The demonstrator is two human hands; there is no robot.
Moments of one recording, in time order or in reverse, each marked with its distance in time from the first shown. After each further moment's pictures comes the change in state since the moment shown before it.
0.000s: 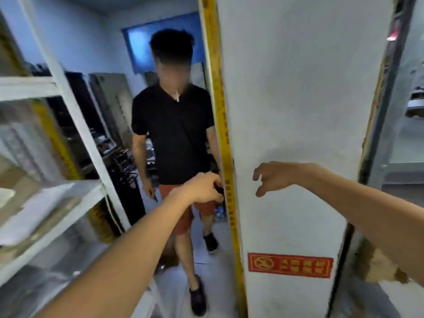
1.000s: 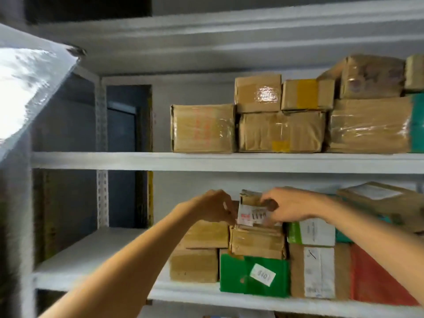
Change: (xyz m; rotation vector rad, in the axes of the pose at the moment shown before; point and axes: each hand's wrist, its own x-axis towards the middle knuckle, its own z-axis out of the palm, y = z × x) left_hand -0.727 -0.118 -0.148 0.125 0.525 -1.331; right_hand -0.288 -0.641 -0.002 -0.119 0.047 -1.561
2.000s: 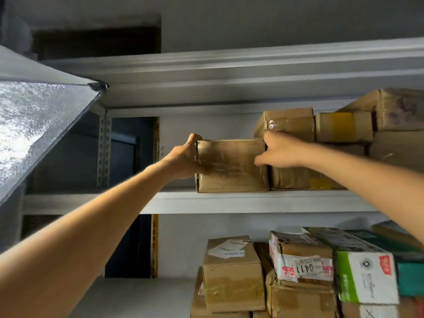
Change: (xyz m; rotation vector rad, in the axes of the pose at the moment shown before) left_hand 0.015 -0.098 -0.180 -0.127 0.532 0.025; right_hand 0.064 -0.111 -0.135 0.079 0.563 0.095
